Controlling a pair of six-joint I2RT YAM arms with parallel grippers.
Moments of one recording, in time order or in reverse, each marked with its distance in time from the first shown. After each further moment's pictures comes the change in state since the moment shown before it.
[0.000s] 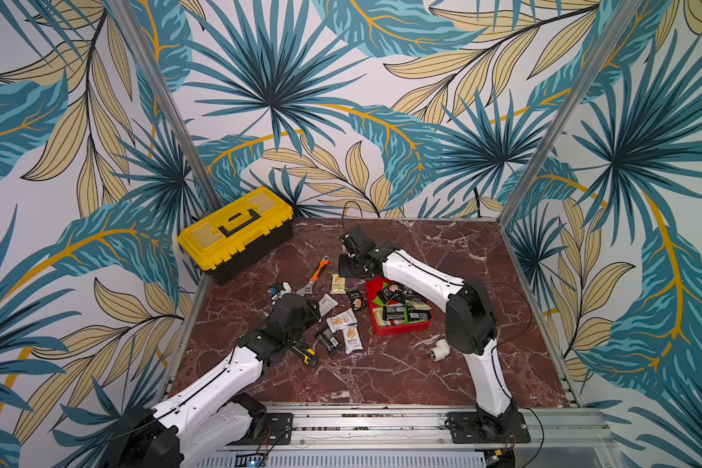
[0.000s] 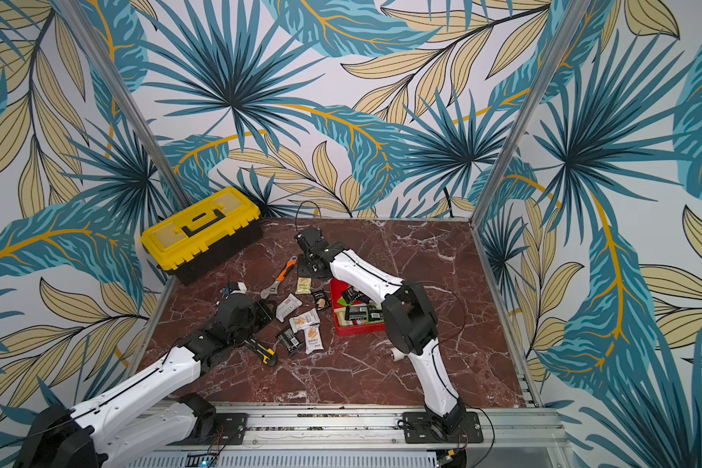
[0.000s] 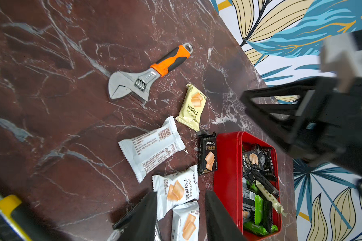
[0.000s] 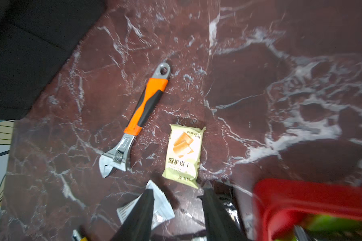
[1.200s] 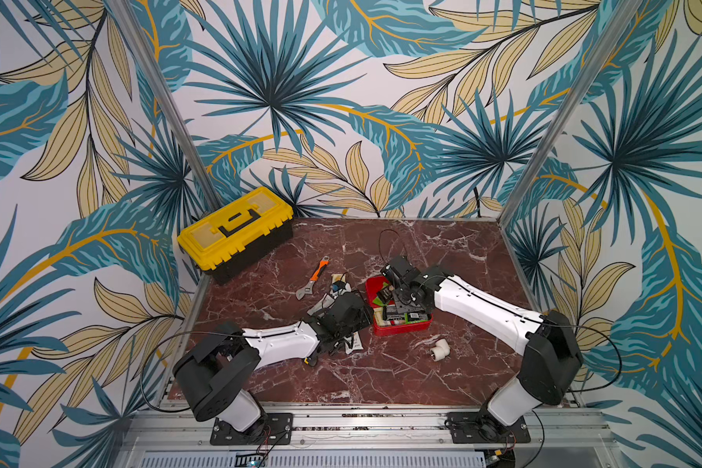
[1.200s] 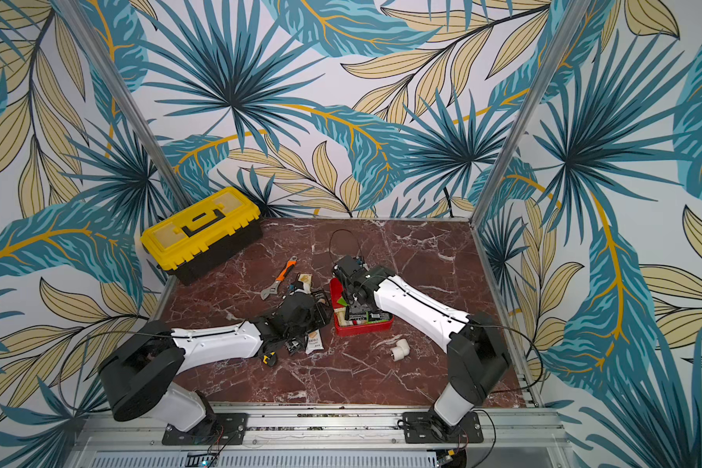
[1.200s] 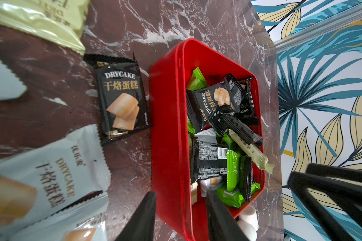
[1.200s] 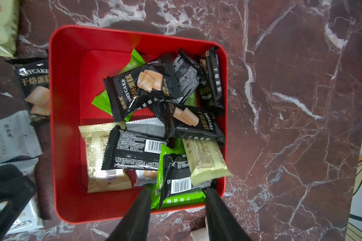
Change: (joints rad) left arm -0.303 0.542 0.225 0.300 0.051 -0.060; right arm -0.011 -0.452 -0.579 -0.285 0.327 -0.159
